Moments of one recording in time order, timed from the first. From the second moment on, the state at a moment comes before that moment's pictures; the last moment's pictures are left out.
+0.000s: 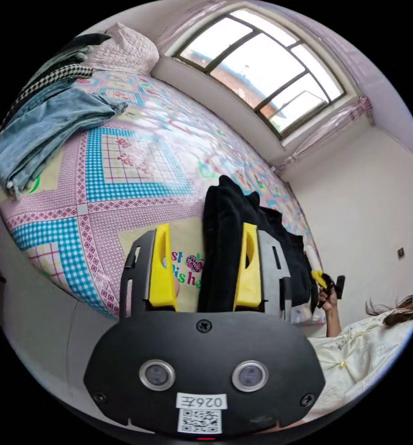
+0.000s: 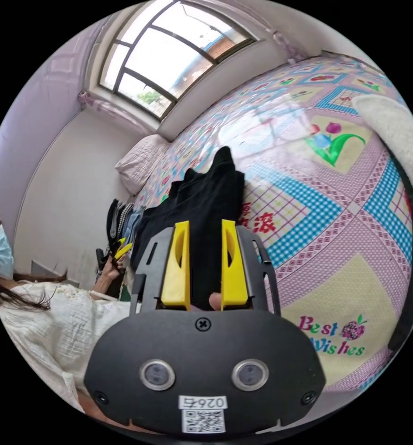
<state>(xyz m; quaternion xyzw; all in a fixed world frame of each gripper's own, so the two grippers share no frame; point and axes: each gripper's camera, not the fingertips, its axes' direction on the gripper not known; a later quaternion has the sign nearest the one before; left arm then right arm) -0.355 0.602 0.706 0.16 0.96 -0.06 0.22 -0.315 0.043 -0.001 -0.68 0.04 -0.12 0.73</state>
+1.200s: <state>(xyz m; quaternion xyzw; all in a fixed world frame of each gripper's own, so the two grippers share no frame) -0.407 0.566 0.595 0.17 0.93 0.30 0.11 -0.057 0.240 0.049 -0.83 -0.04 -0.01 0.55</state>
